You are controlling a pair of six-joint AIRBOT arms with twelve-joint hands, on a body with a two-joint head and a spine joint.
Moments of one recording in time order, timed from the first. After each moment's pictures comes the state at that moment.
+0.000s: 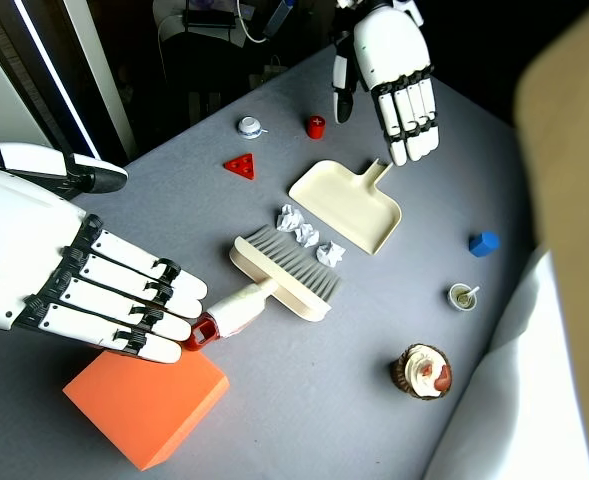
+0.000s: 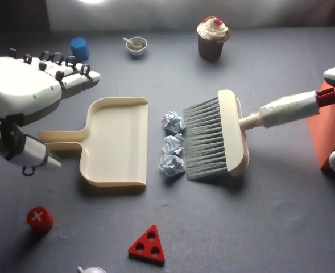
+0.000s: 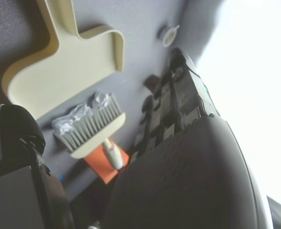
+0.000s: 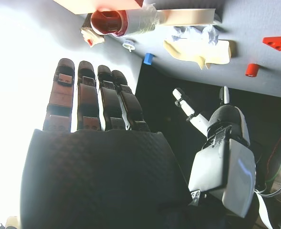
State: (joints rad) left arm 0.46 -0.80 0.92 2.40 0.29 -1.34; right arm -0.31 -0.50 0.69 -2.62 -0.26 1.69
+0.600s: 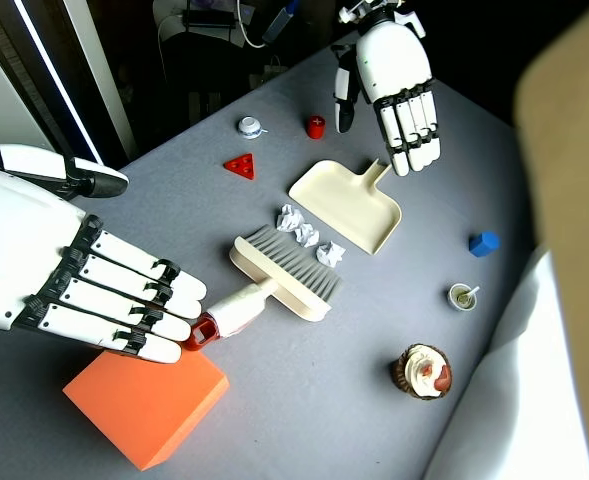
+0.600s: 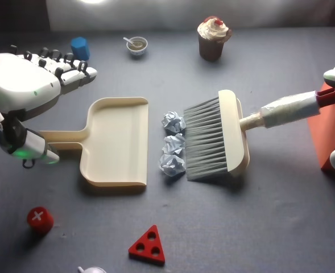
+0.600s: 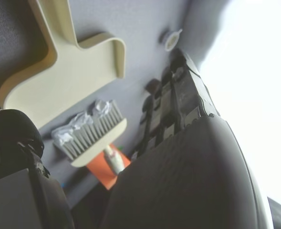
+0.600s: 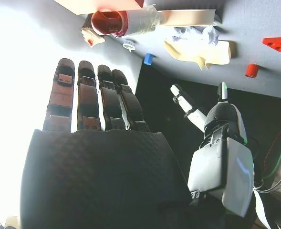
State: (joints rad) left arm 0.48 -0.85 0.99 2.45 0.31 -1.37; right arm -0.31 -0.50 0.69 -2.63 -0.26 1.69
